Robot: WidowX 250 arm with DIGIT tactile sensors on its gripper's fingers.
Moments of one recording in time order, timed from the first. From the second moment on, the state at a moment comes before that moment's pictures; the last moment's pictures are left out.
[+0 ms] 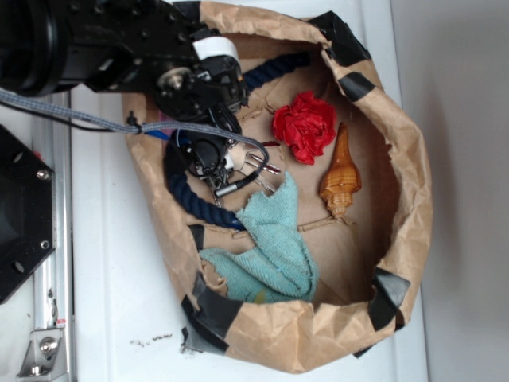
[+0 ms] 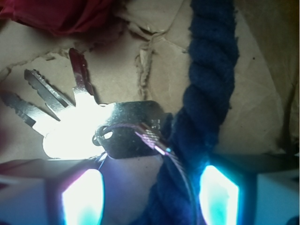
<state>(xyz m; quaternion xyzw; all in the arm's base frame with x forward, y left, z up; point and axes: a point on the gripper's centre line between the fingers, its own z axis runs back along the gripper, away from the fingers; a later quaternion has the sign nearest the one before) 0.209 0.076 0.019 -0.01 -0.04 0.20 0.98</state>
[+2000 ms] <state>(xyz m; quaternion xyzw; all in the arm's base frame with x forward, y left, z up) 0.215 0.037 0.135 -0.09 -0.05 0.21 0.97</state>
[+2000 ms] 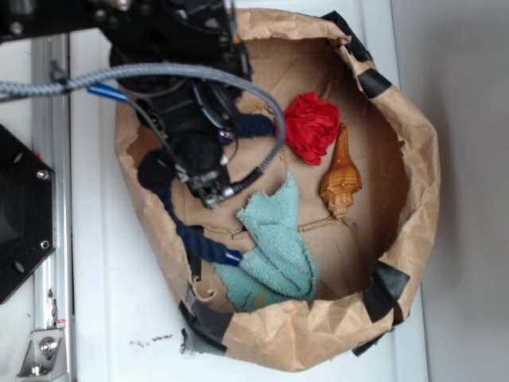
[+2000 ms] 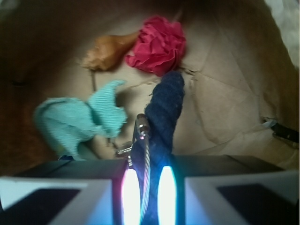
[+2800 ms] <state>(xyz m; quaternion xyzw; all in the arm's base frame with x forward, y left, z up) 0.222 0.044 0.110 -0.04 -0.03 0.22 0.97</state>
